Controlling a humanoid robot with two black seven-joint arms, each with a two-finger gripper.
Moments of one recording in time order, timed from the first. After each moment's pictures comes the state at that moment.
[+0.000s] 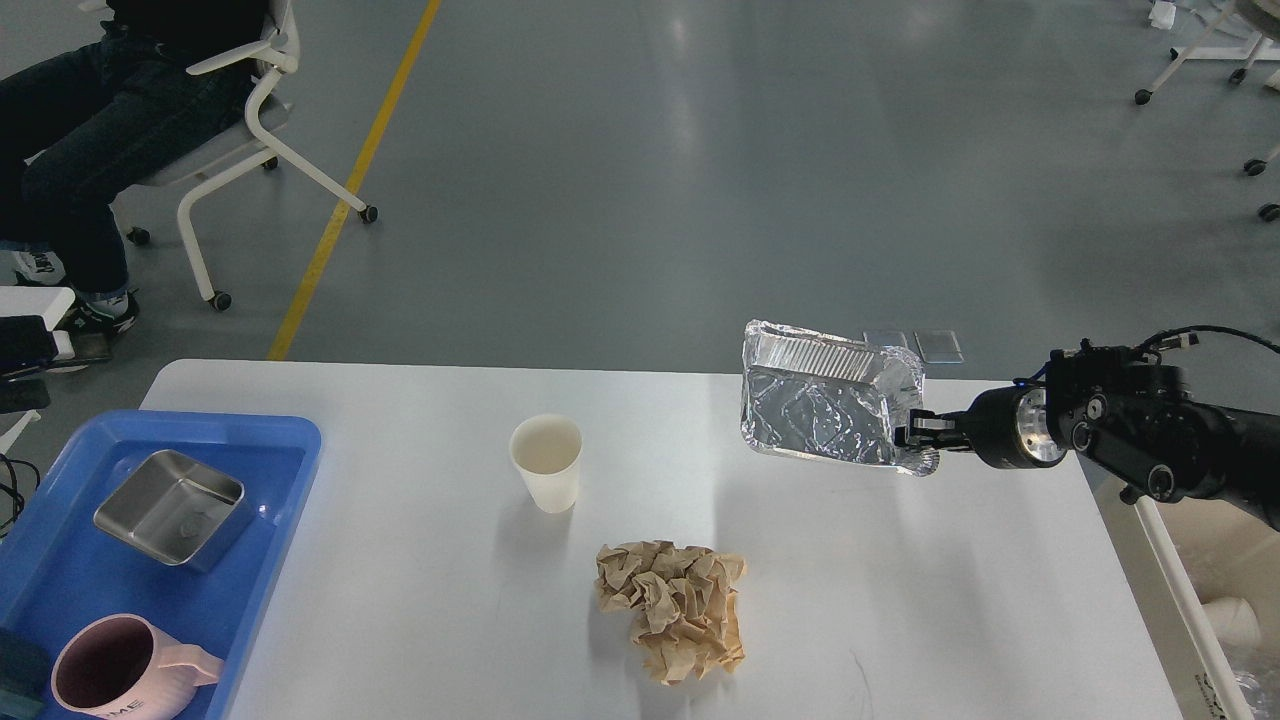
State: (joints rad) left arm -0.19 1.36 -1.12 -1.42 1.00 -0.74 -0.22; right arm 1.03 -0.45 -0.22 0.67 -0.94 0.41 0.33
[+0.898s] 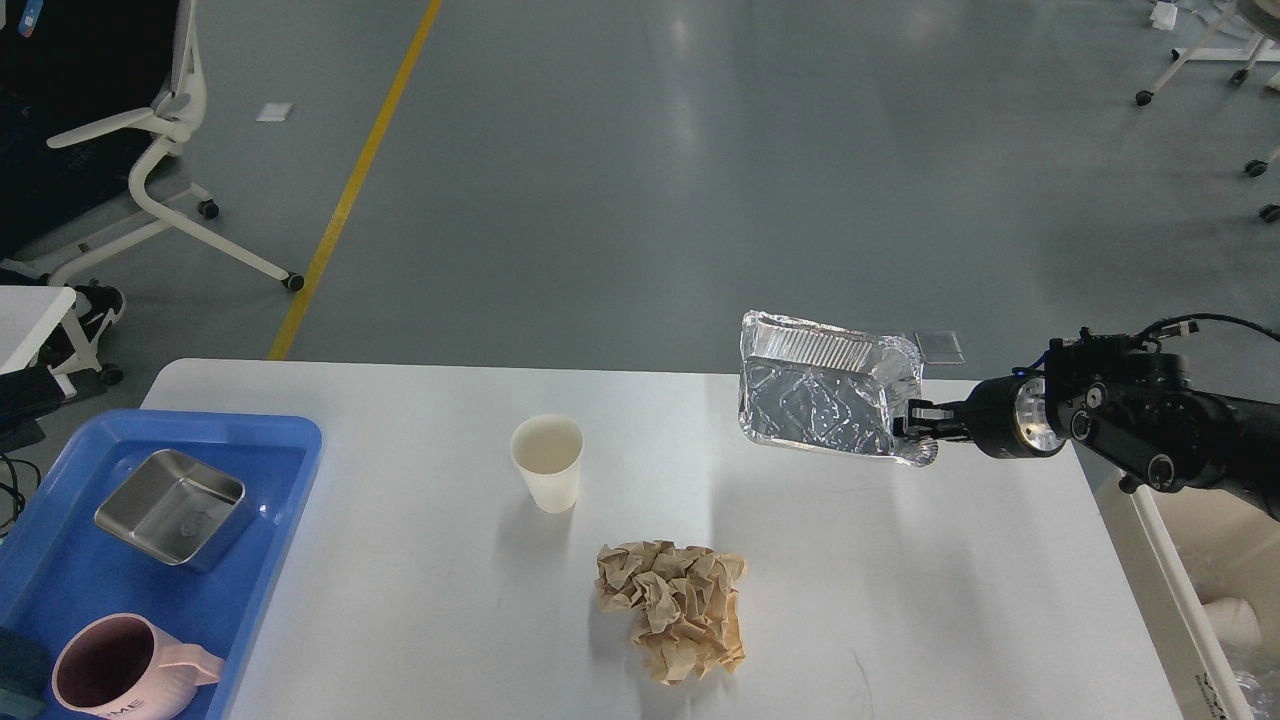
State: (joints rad) left arm -0.11 1.28 -0.97 -1.37 0.99 -0.43 -0.27; right arm 1.05 -0.45 -0.22 0.67 -0.94 0.42 0.33
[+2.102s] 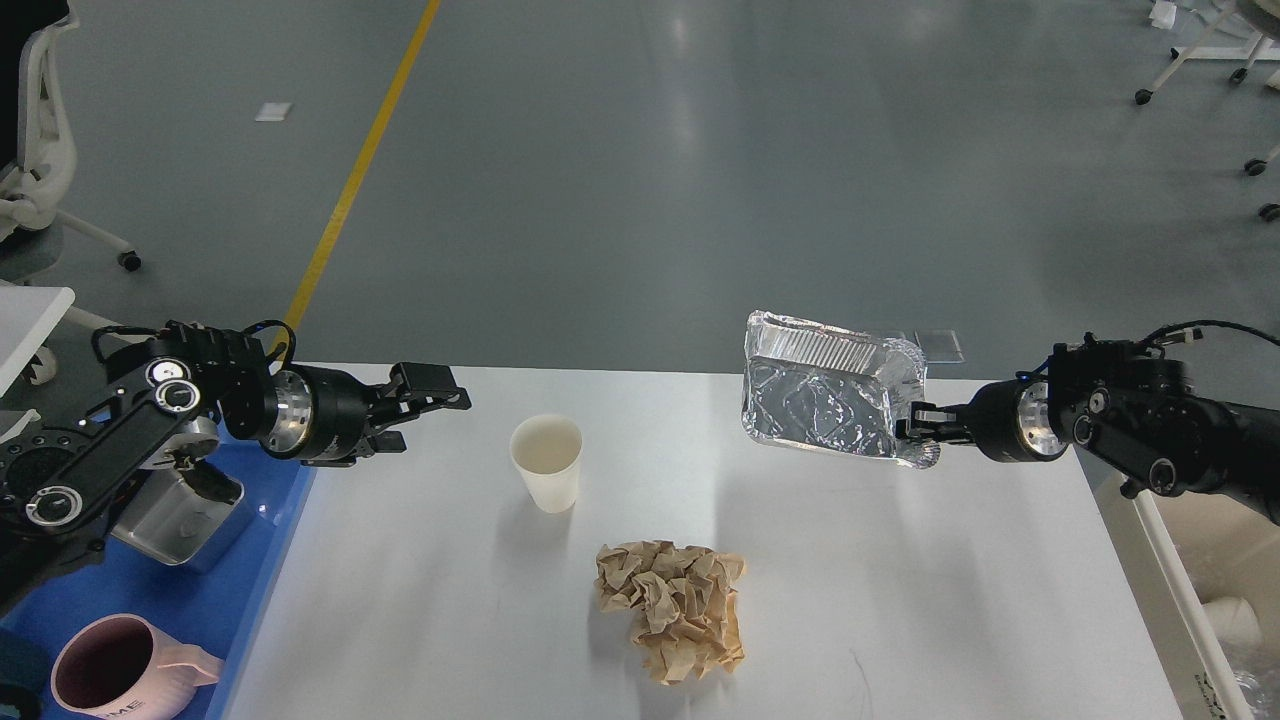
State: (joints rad) left arm -0.70 0.41 -0.80 -1.11 1.05 -0.69 0.46; right arm 1.03 -0.45 -0.22 0.67 -0.93 0.41 0.33
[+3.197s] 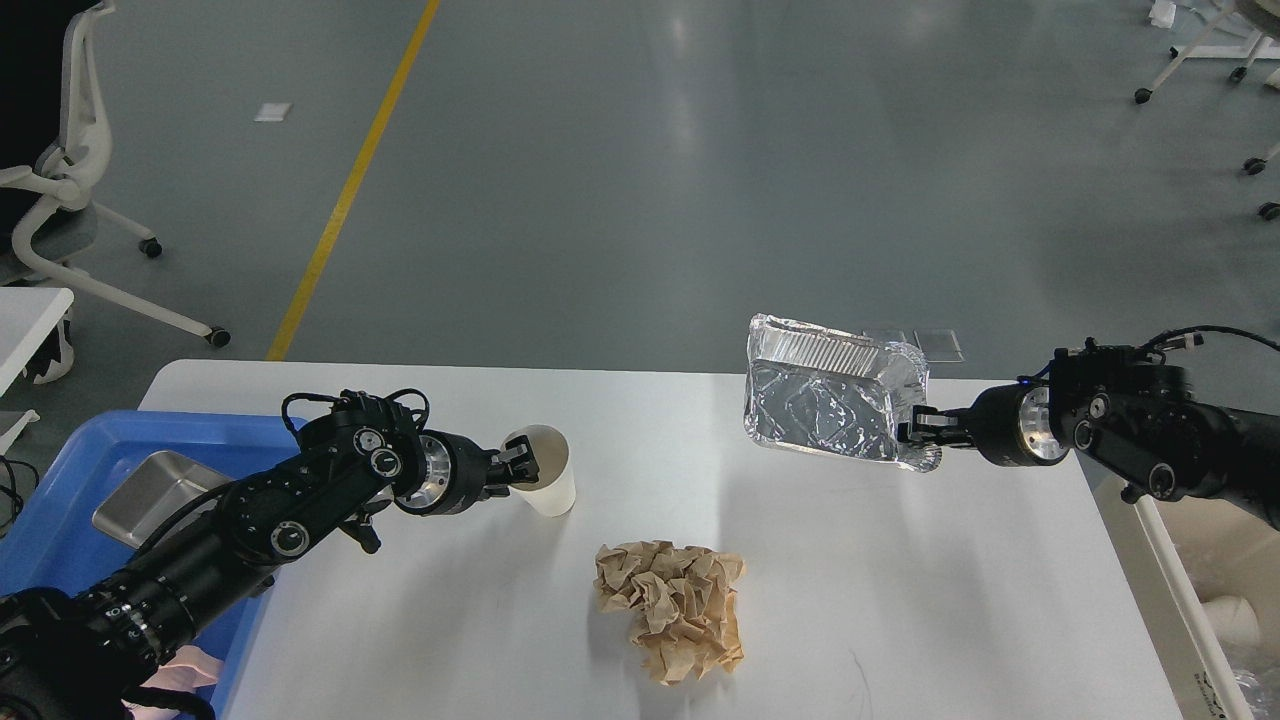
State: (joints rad) left arm -0.73 0.12 -0.63 -0.82 1.22 -0.50 0.43; right arm 1.02 -0.45 -0.22 0.66 -0.93 0.40 0.33
